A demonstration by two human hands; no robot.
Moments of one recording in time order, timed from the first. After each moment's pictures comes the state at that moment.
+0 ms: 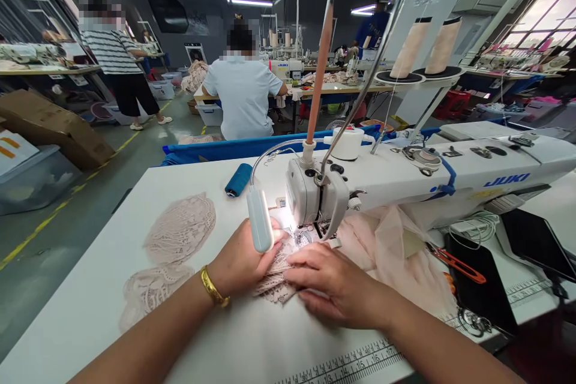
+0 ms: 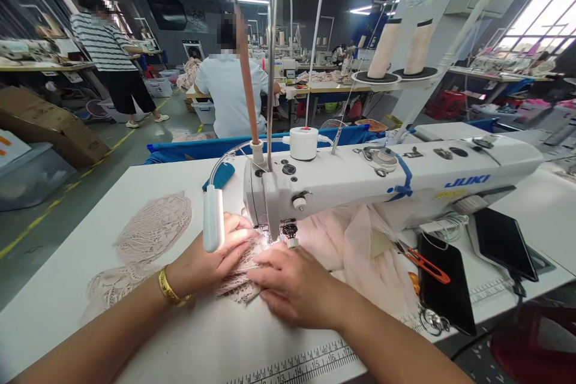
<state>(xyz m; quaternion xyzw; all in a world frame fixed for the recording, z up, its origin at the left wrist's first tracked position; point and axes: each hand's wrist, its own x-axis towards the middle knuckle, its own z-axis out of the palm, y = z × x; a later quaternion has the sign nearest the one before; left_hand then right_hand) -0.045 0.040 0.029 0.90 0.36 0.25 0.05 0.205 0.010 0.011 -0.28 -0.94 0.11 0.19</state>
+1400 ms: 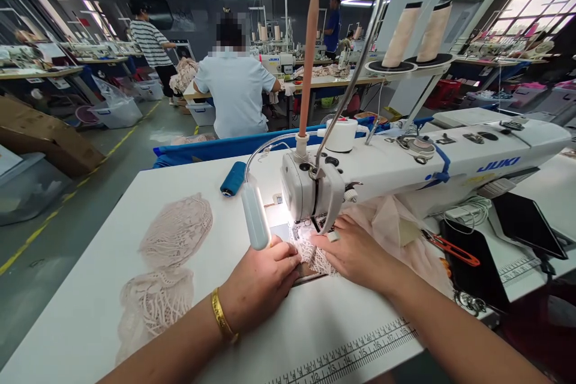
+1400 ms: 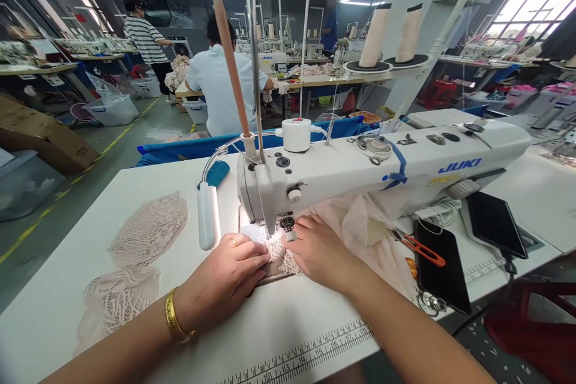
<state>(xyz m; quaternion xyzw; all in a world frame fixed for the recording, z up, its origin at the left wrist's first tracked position) -0.021 0.011 0.016 0.93 0.30 0.21 0.08 0.225 0.023 0.014 -0.38 -0.91 0.00 0.16</state>
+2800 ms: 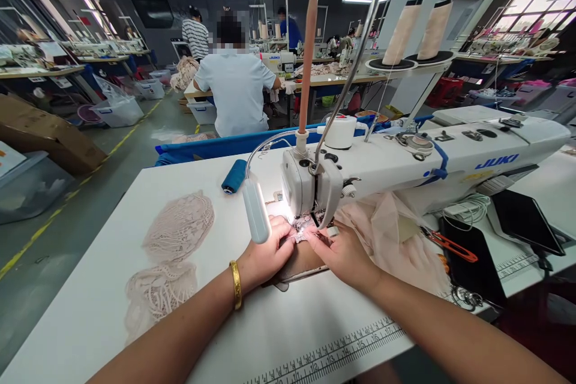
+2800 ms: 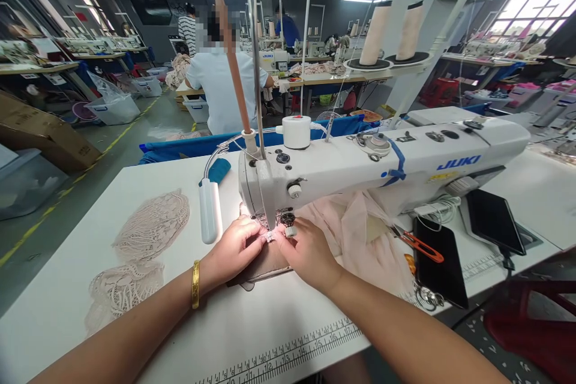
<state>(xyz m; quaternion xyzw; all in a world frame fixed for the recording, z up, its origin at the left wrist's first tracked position) -0.013 0.050 -0.009 0.84 0.41 0.26 0.22 0.192 0.020 -0.007 -0.50 -0.73 0.21 0.41</state>
